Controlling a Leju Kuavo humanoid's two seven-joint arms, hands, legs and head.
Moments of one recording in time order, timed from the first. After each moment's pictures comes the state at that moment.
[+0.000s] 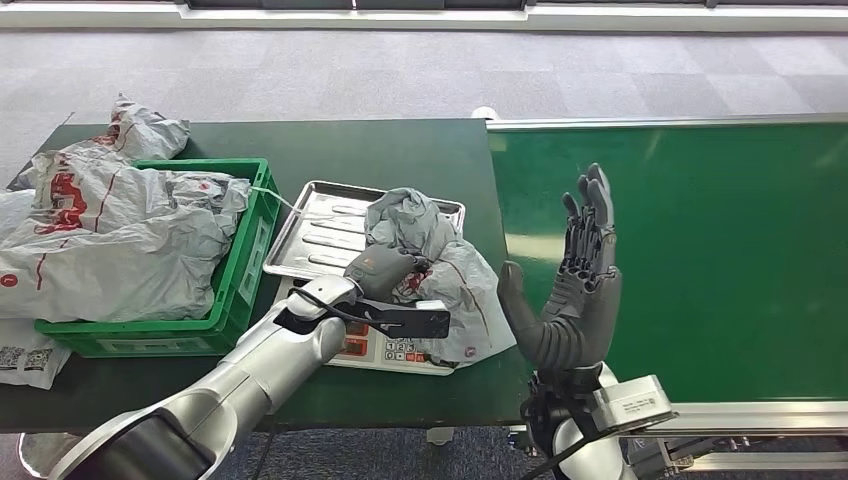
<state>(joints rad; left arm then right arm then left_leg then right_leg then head) -0.79 -0.17 -0.73 -0.44 -0.89 0.09 -0.18 -0.11 0.04 0.42 -1.80 0.07 -0.41 -0.60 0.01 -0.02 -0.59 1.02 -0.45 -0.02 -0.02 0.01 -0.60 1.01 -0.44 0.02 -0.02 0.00</state>
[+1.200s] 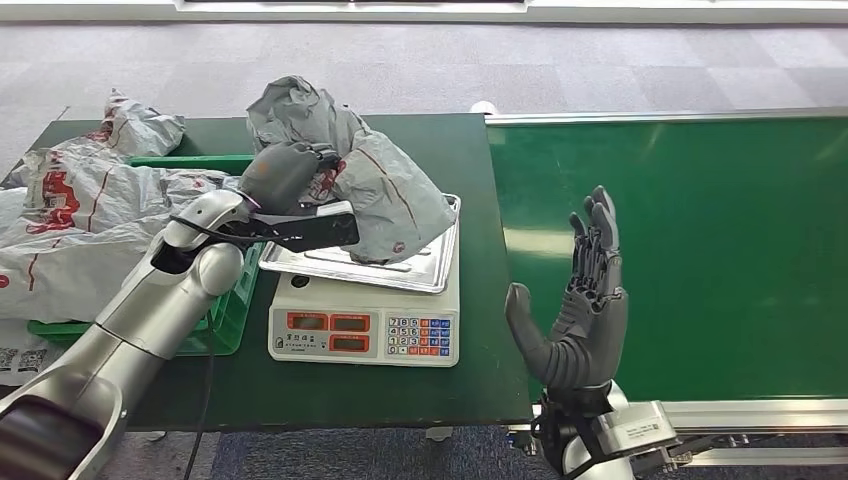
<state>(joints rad) -0.86 0.16 -0.65 -1.00 -0.70 -0.05 -0.13 -0.05 0.00 0.41 -1.82 0.08 -0.42 -0.62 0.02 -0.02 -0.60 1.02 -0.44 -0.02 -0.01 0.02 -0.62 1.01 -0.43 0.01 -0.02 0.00</state>
